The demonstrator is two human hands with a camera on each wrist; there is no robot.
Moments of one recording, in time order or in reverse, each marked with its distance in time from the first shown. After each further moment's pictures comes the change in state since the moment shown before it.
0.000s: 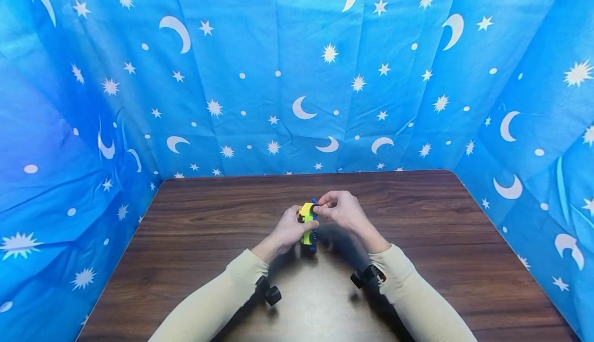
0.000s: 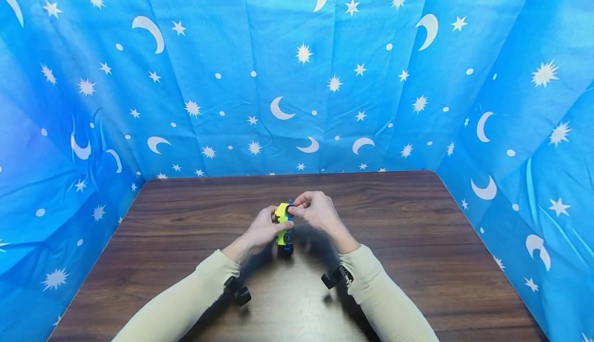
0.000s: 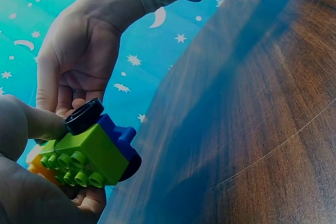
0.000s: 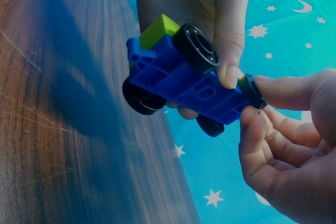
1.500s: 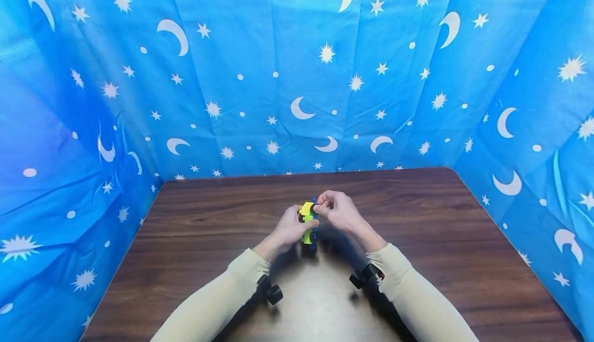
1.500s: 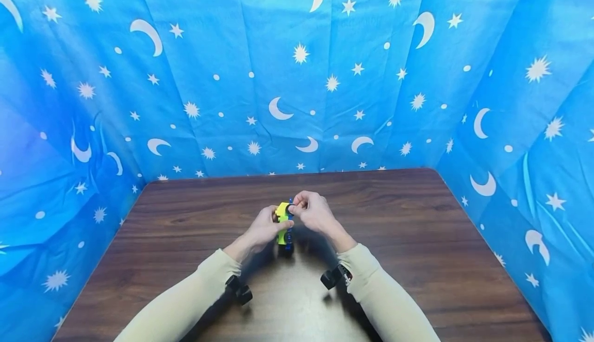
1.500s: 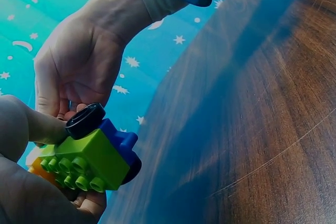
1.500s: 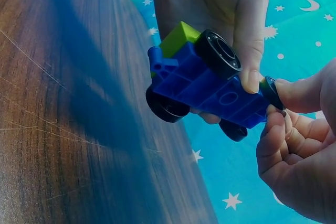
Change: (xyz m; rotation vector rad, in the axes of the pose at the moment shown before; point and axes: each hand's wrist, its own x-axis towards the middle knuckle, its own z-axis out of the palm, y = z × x) left_hand -0.003 0.006 0.000 0.041 0.000 0.007; right_hand -0.004 0.000 0.006 0.044 -0.020 -0.093
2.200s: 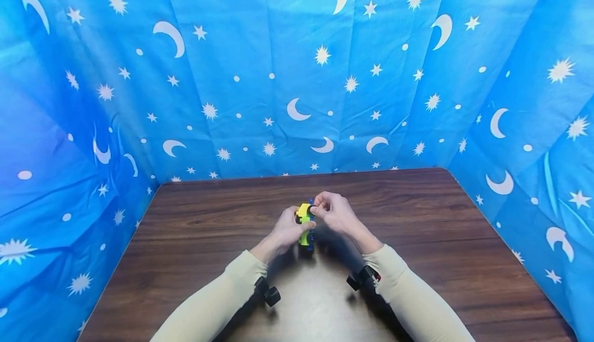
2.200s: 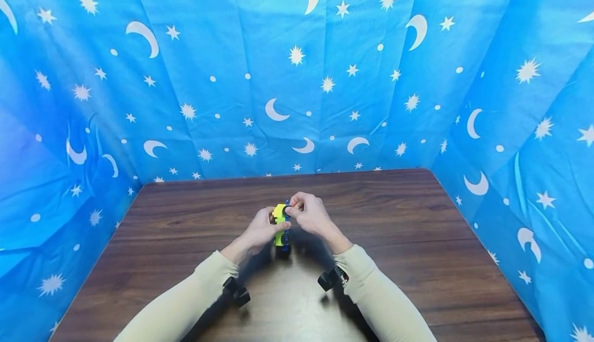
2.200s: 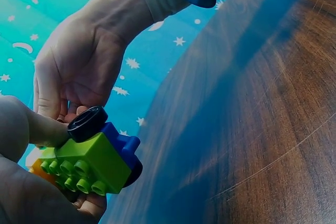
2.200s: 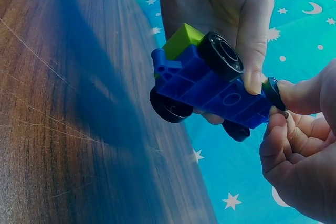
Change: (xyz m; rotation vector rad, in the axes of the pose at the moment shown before) left_hand -0.001 -0.001 0.004 -0.016 0.009 0.021; right_hand -0.003 0.001 0.002 -0.039 0.031 -0.030
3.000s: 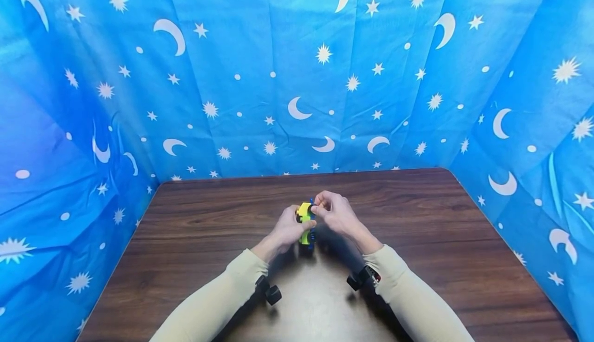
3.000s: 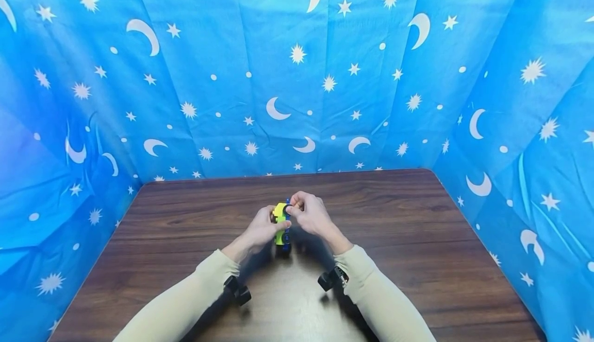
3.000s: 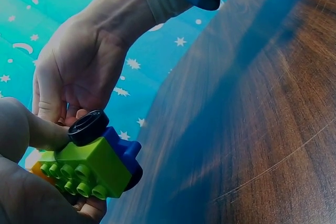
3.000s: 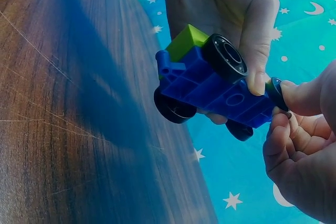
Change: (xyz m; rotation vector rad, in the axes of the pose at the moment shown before) left_hand 0.001 0.001 0.000 0.011 0.012 -0.032; right_hand 0.001 0.003 0.003 -0.017 0.021 -0.011
